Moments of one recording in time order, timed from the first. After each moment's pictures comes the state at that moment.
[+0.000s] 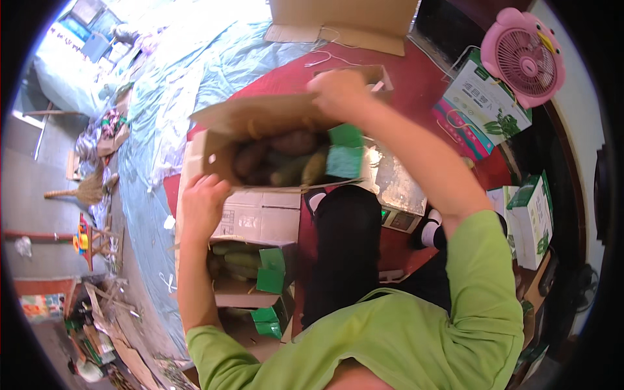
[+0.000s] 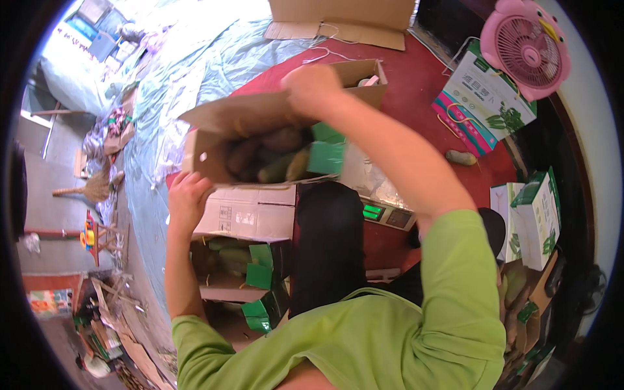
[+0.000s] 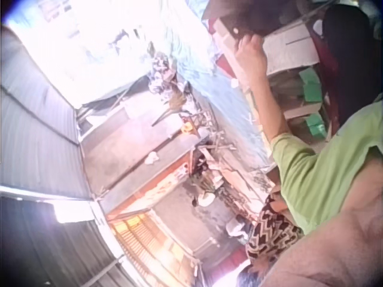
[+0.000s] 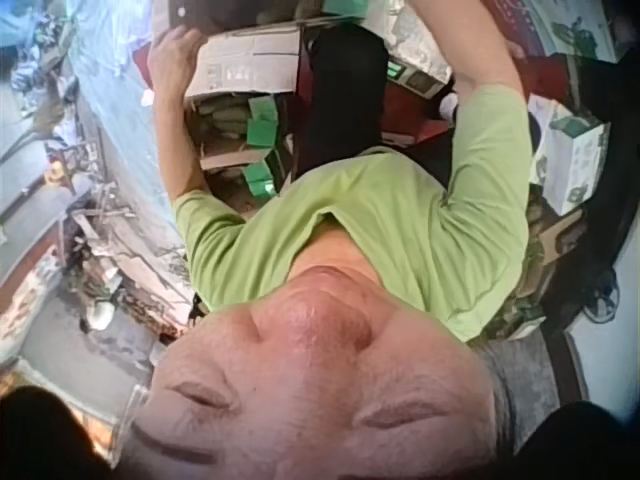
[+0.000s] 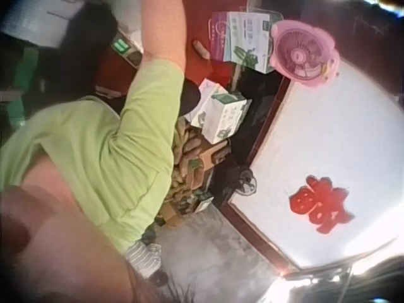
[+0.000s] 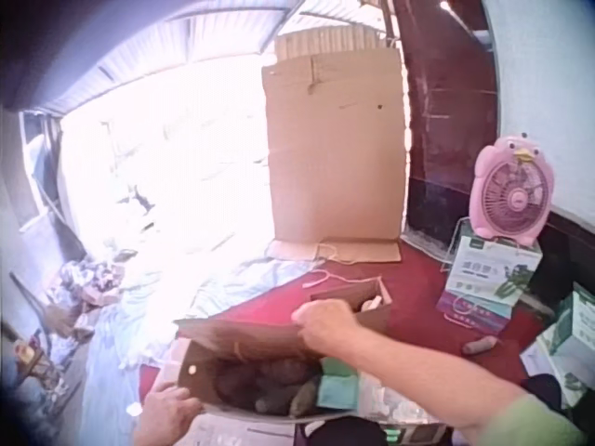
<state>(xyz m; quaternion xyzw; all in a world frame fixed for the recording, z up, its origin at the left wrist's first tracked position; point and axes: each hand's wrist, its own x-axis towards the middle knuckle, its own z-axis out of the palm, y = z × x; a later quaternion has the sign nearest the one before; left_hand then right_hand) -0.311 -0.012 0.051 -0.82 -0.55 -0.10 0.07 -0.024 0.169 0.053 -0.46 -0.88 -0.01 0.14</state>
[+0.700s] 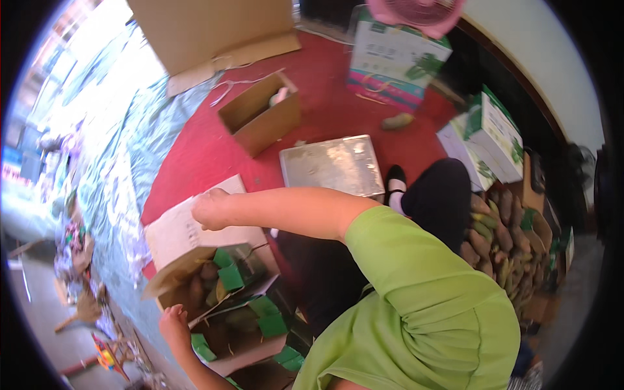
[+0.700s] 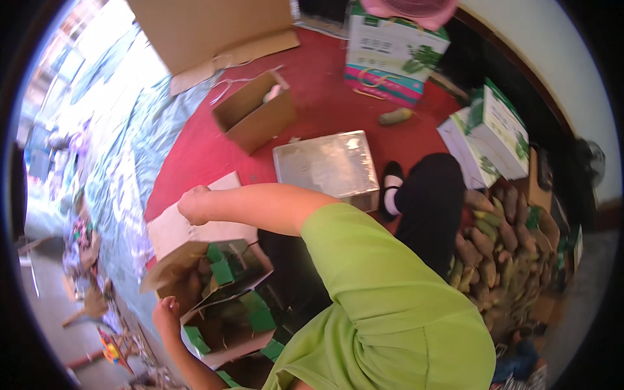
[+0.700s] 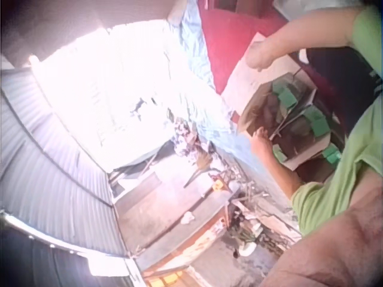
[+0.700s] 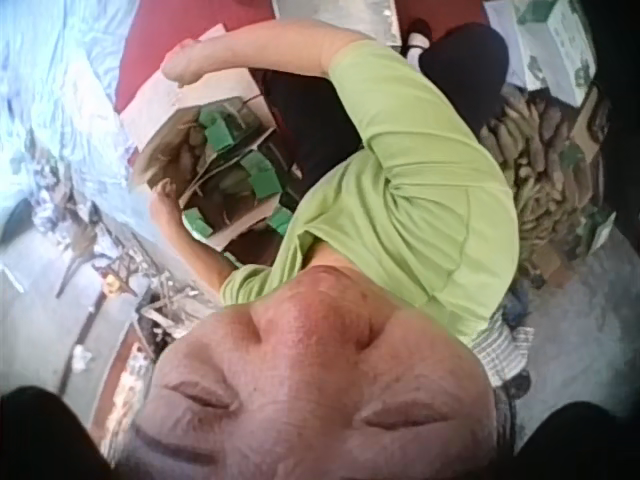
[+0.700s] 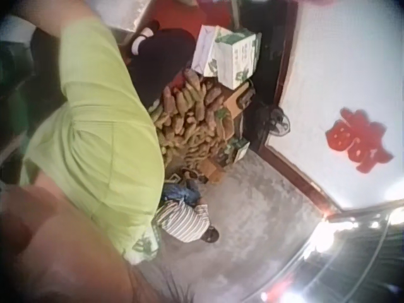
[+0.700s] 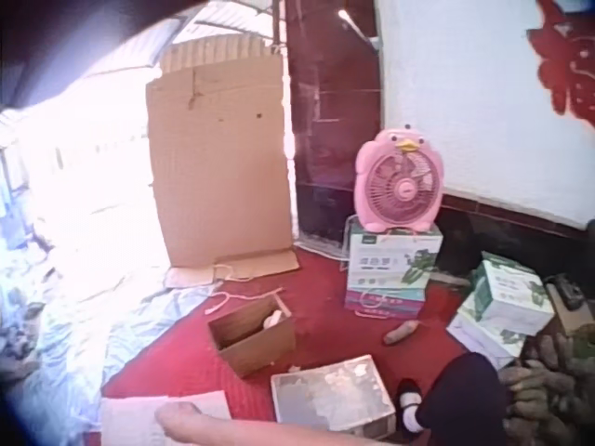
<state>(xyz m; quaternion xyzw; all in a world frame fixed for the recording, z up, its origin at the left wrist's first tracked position) -0.416 -0.077 -0.001 -0.68 -0.73 0.06 -0.03 -0.117 0.127 -0.017 -0.38 -0.89 0.25 0.04</state>
